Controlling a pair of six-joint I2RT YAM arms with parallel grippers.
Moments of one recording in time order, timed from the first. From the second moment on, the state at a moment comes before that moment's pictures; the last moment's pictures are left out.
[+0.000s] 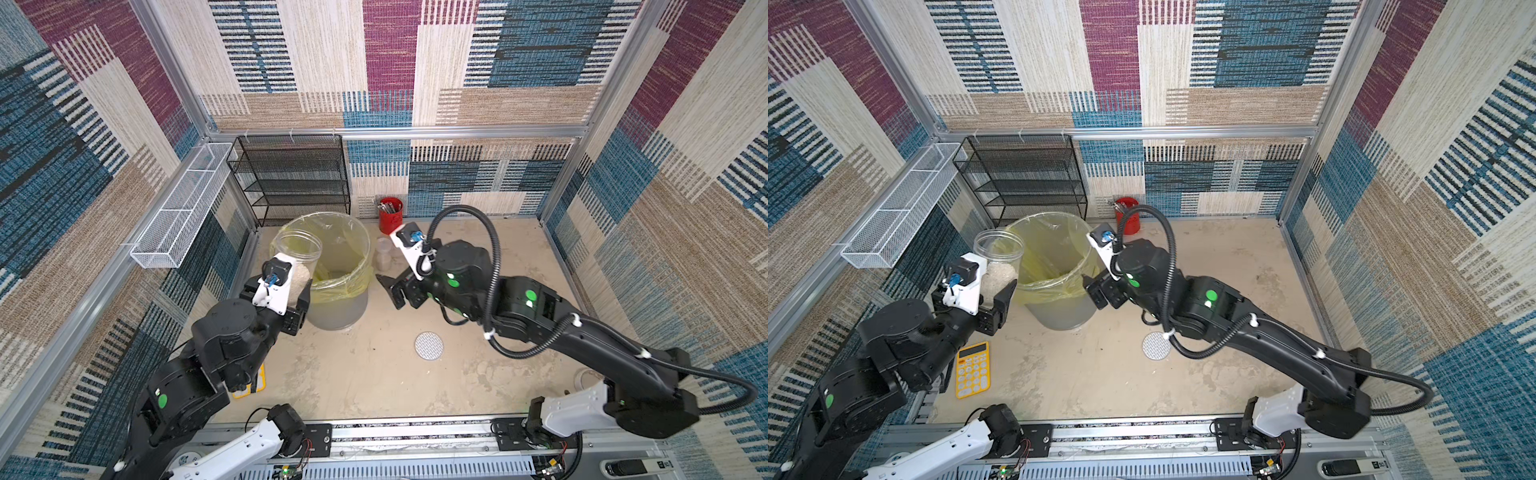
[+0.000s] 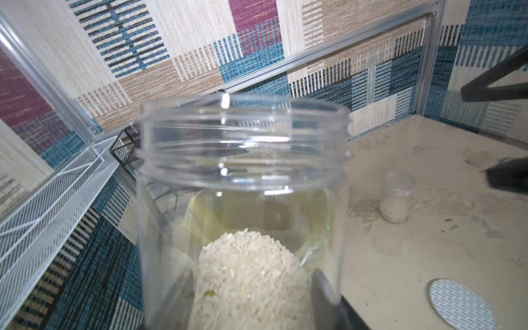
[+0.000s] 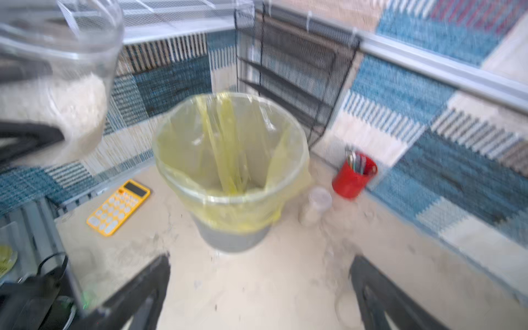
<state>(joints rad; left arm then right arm) -0.79 0.74 1.35 -0.86 -0.57 0.20 1.11 1.29 1.54 -0.61 0.39 0.08</state>
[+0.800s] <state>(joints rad) -0.39 1.09 1.52 -0.89 -0.33 0.50 1.11 0.69 1.00 -0.59 0.42 0.40</state>
